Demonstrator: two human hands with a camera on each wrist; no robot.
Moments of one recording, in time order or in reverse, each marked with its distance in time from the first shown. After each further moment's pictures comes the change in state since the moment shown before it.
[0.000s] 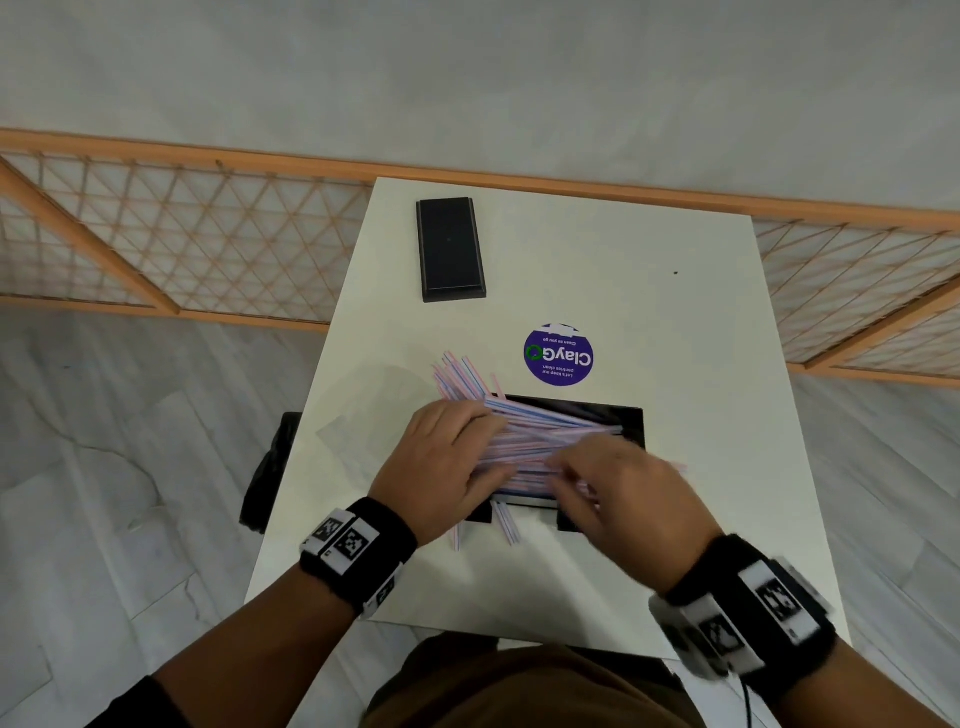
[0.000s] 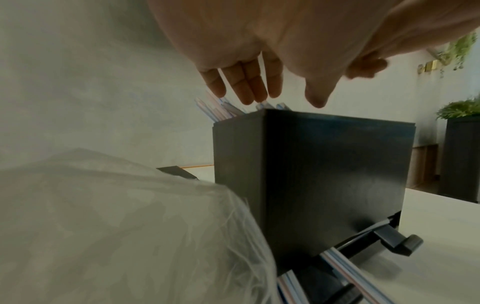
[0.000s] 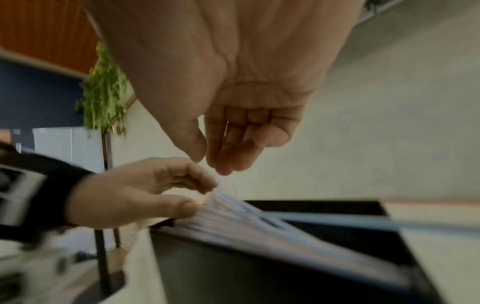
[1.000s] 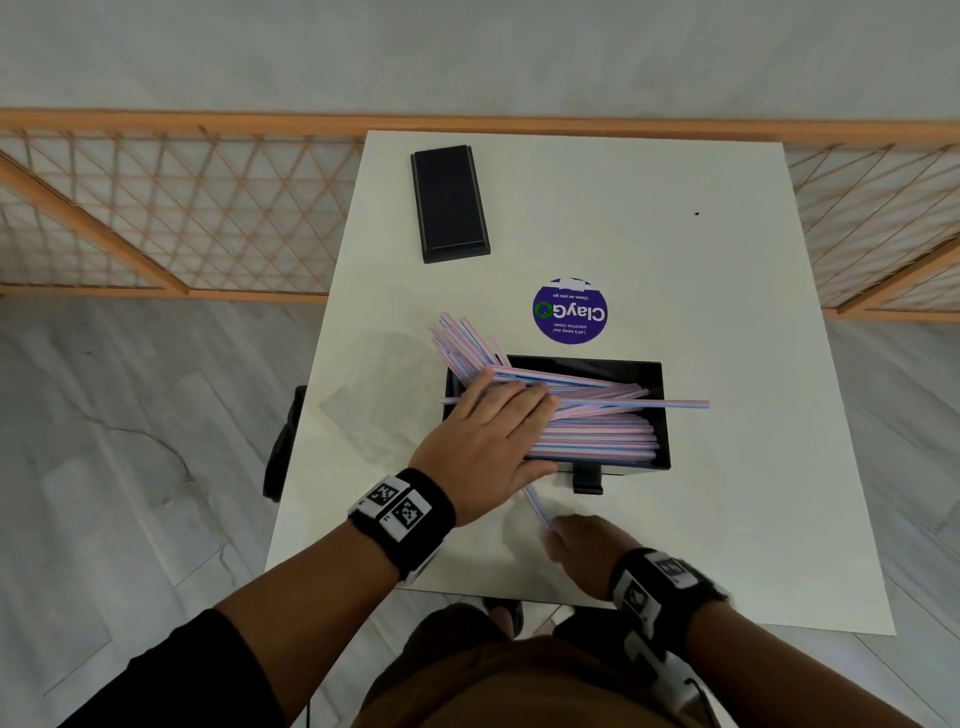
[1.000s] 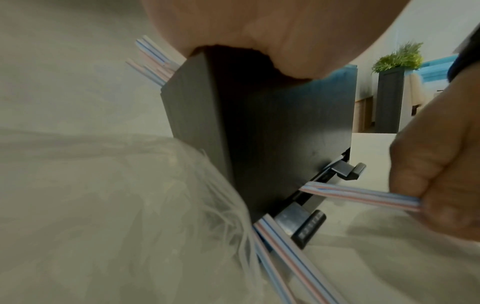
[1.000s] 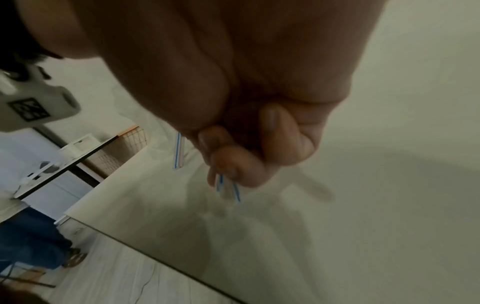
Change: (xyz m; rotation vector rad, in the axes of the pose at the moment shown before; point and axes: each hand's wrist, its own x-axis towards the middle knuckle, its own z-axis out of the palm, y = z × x) left_hand 0.001 0.014 0.041 0.278 -0.230 0.213; right_hand -0.052 0.036 0.156 0.220 -0.760 0.575
